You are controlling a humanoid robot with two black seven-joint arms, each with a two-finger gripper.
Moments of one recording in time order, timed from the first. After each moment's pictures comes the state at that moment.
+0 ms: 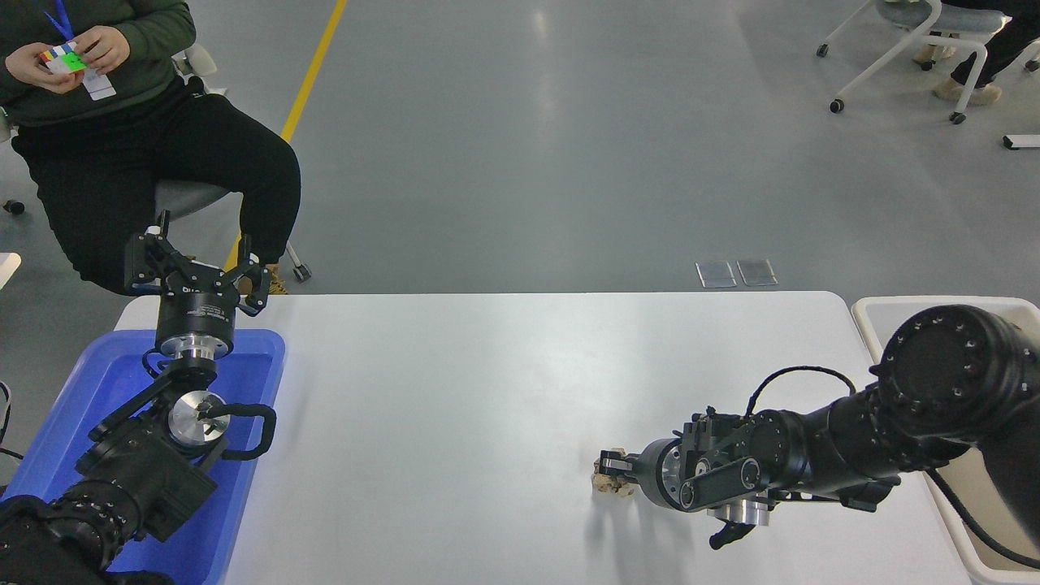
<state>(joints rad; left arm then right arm) -0.69 0.18 -0.83 -0.29 -0.15 -0.55 -0.64 1.27 0.00 -0.98 1.18 -0.11 -0.29 -0.05</state>
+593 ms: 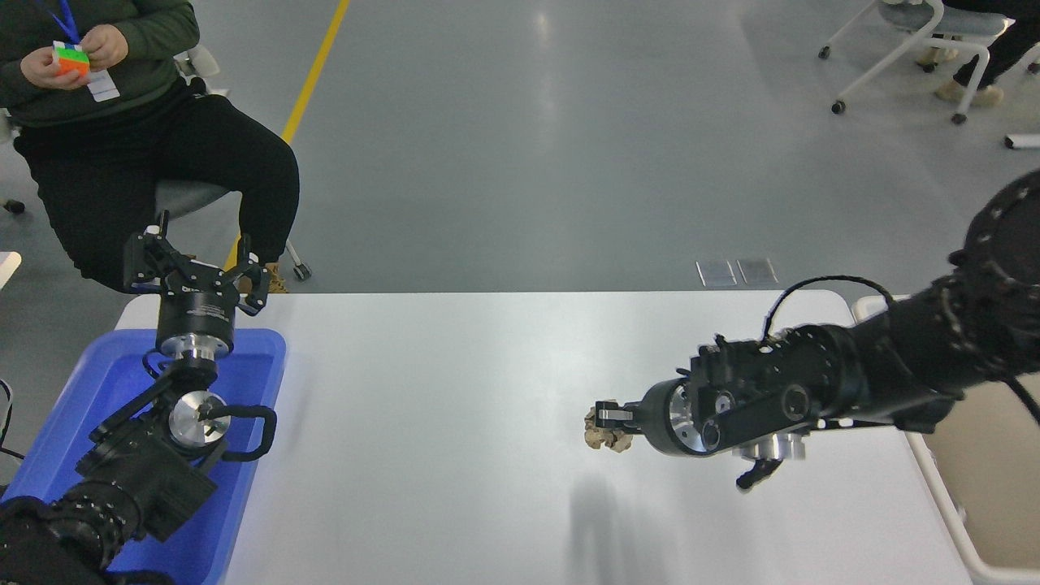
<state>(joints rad) -0.69 0.18 -0.83 -0.29 -0.15 -0.55 -0.64 1.80 -0.19 -1.03 1.58 -0.11 -0.17 -0.05</state>
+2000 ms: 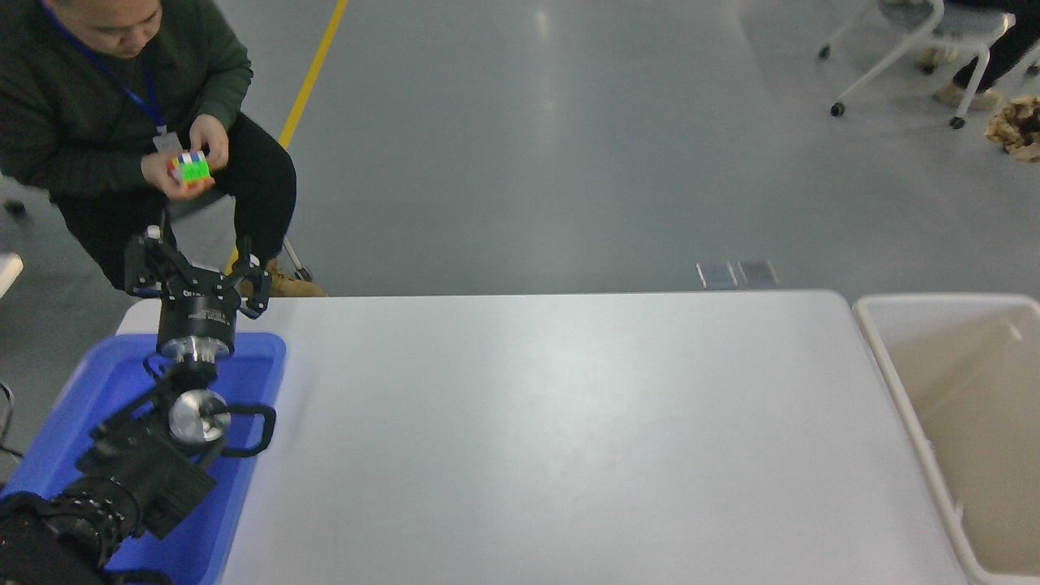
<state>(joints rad) -0.69 0.18 -0.83 -0.29 -0.15 -0.55 -0.64 1.90 -1.15 -1.03 1.12 -0.06 -0.03 -0.06</state>
